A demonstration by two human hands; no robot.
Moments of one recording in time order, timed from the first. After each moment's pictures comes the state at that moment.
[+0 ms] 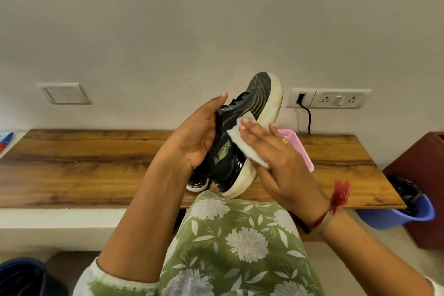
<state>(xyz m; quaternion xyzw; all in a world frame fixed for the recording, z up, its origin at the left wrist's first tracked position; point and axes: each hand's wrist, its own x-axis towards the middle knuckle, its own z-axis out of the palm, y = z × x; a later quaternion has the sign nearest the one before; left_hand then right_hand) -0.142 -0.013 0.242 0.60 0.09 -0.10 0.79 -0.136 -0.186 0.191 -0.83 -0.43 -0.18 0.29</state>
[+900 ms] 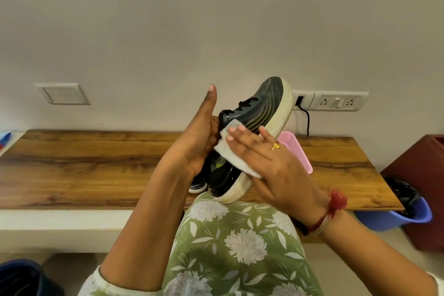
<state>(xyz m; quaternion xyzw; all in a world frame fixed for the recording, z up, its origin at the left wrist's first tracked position) -0.143 -0.014 0.236 0.66 0.12 -0.05 0.74 -0.133 -0.184 0.195 -0.83 -0.48 -0.22 0.18</state>
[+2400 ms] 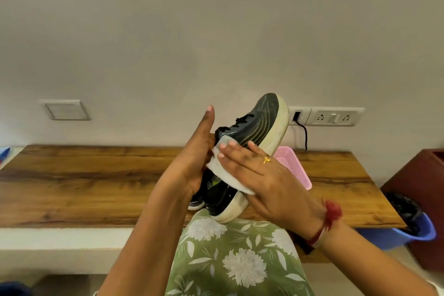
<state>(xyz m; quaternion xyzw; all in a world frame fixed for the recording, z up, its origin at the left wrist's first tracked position) -0.145 -0.016 0.235 0.61 0.09 -0.08 0.78 -0.128 -0.181 0.202 -0.81 -0.53 -0.20 0.17</state>
